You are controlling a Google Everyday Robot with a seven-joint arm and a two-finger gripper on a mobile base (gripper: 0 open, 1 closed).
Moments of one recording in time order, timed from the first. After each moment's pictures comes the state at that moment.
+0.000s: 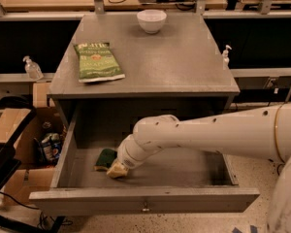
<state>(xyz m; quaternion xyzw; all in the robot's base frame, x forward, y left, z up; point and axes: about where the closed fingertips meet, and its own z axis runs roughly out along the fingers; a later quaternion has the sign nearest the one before) 0.514 0.088 0.585 -0.59 0.76 0.16 0.23</state>
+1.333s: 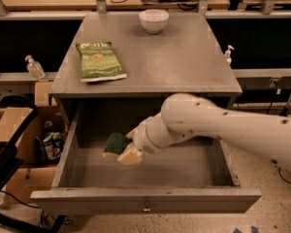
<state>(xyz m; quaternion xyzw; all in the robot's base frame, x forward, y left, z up) 0.497 0.048 0.692 -0.58 0.74 0.18 0.27</state>
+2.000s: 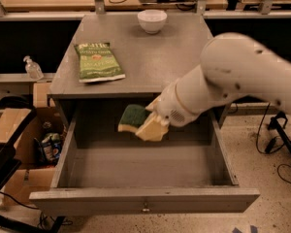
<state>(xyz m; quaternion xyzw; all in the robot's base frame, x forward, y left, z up) 0.488 -0.012 0.822 -0.57 0.76 0.17 0.28</state>
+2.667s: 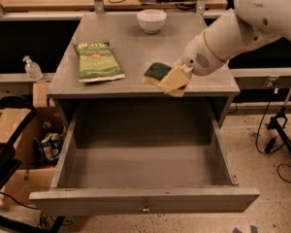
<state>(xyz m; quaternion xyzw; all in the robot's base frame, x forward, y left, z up) 0.572 -0.081 0.895 -0.48 0.81 0.17 0.28</state>
